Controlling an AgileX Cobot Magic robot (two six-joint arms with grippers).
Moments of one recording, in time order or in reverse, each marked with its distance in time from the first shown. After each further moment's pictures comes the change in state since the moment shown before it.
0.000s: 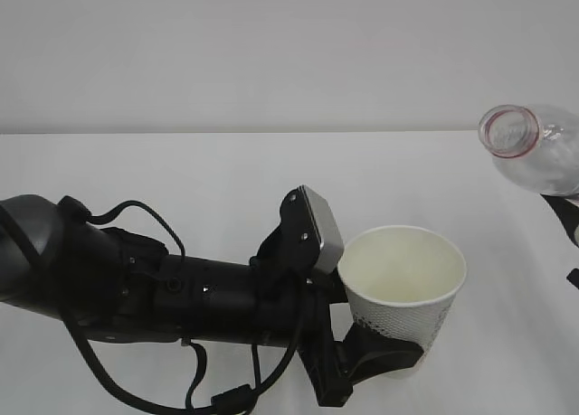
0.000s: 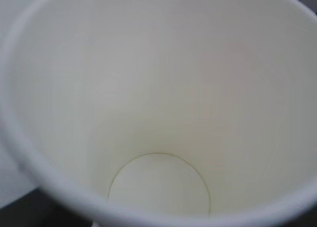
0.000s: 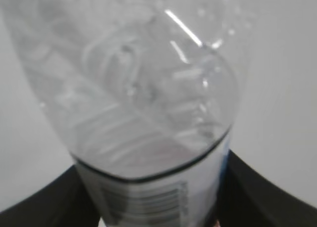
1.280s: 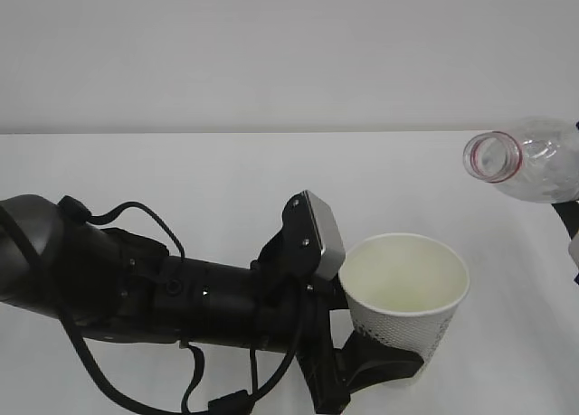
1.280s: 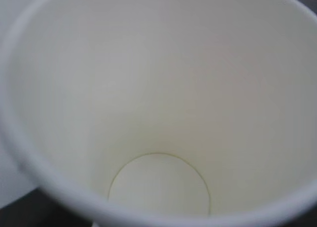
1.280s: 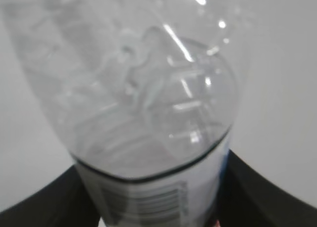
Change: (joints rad) left arm 0.000 0.000 0.000 0.042 -0.002 -0.019; right arm 0.000 0.000 0.000 0.014 -0.002 -0.157
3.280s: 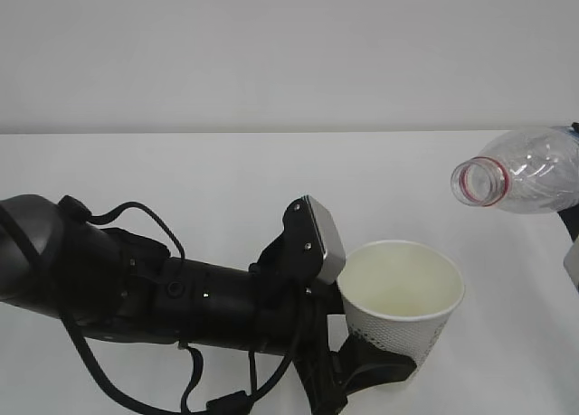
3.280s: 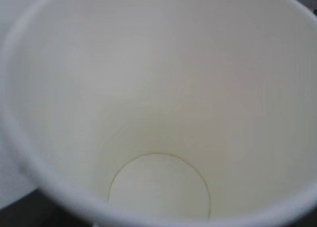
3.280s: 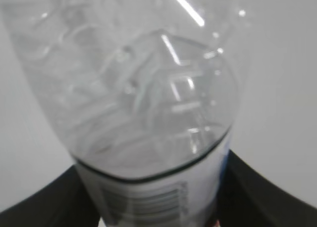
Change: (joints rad) left arm 0.000 0.000 -0.001 0.016 0.047 -0.023; right arm 0.000 0.000 0.000 0.000 0.000 -0.131
